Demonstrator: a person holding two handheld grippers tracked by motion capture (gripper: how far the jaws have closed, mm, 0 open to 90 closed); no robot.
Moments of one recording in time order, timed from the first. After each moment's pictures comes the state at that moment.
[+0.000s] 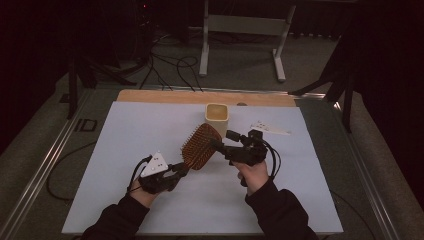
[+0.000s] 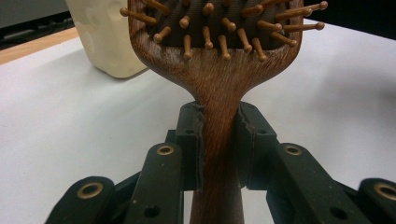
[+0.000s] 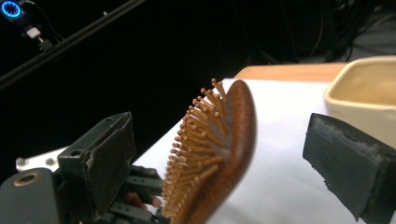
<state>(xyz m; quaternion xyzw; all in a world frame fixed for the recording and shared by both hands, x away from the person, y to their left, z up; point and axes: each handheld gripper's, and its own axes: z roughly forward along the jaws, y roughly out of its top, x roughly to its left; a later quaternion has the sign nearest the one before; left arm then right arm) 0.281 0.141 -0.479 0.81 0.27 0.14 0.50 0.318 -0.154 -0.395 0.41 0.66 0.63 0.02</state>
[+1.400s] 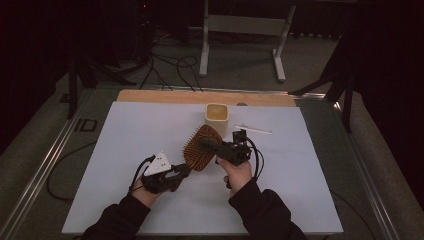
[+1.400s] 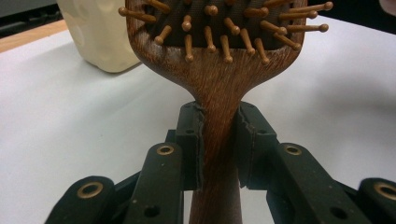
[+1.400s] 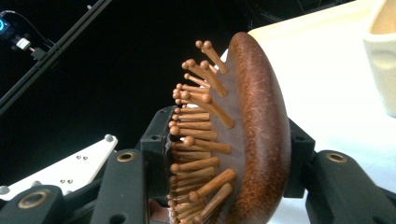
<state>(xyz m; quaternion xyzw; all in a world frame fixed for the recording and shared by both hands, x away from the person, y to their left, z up) 0.283 0.136 -0.481 0.82 0.27 0.13 0.49 0.330 -0.122 -0.417 0.47 0.65 0.59 -0.06</state>
